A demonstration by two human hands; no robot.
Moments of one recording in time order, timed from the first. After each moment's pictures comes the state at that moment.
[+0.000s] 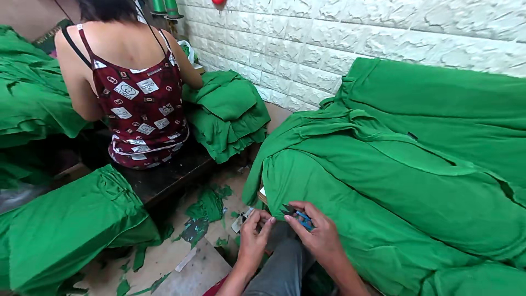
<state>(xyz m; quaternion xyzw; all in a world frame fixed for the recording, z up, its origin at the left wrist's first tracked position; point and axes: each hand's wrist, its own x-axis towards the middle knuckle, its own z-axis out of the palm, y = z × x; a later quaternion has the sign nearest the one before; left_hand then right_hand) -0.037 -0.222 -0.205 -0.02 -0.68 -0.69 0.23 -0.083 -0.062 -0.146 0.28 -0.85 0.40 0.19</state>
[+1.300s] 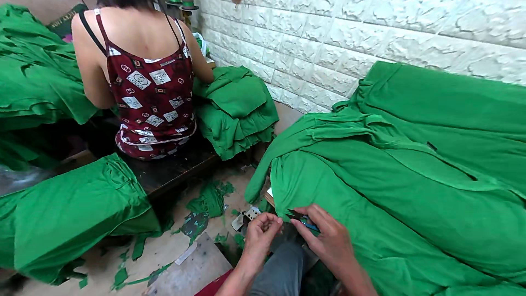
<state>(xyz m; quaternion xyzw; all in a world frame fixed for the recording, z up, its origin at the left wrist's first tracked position) -0.031 -0.221 -0.183 0.06 -0.56 -0.83 0.07 -0.089 -0.059 -0.136 0.35 -0.86 0.29 0.24</state>
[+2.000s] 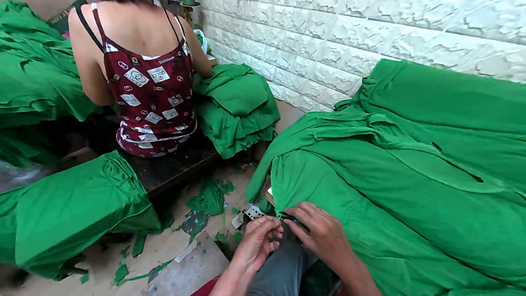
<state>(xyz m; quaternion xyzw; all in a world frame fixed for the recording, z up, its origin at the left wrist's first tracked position) -0.024 -0.230 -0.162 0.14 -0.33 -0.93 -0.07 -0.103 -0.066 -0.131 0.45 -0.83 0.20 0.25</state>
